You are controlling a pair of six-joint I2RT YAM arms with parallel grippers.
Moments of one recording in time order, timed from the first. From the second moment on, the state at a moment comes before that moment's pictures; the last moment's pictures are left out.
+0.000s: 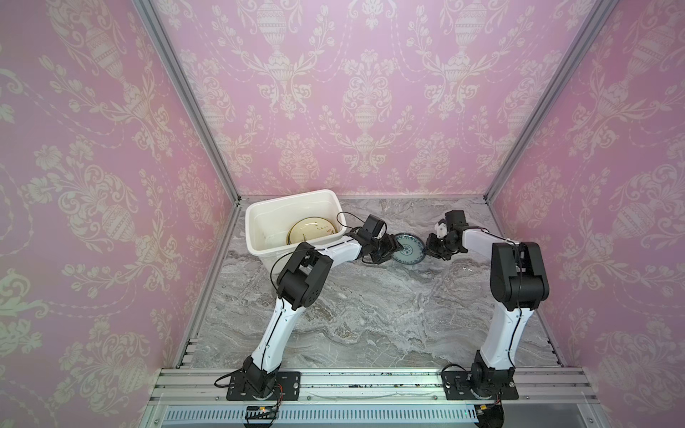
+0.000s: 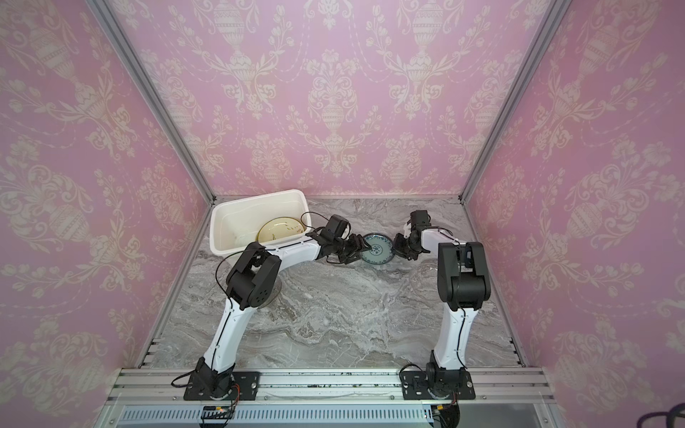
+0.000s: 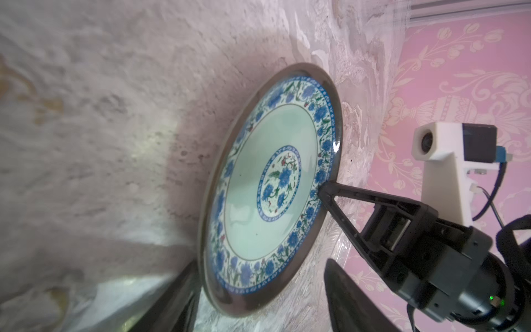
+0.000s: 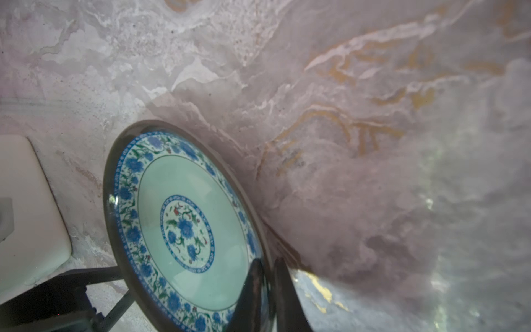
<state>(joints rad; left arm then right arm) -0.62 2.33 1.71 -0.15 0.46 -1.12 0.00 2.00 1.31 -0.45 -0.37 0.41</state>
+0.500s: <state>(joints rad) -0.61 2.33 1.61 0.04 0.46 -1.20 -0.01 2.00 1.31 -0.46 -0.41 0.42</state>
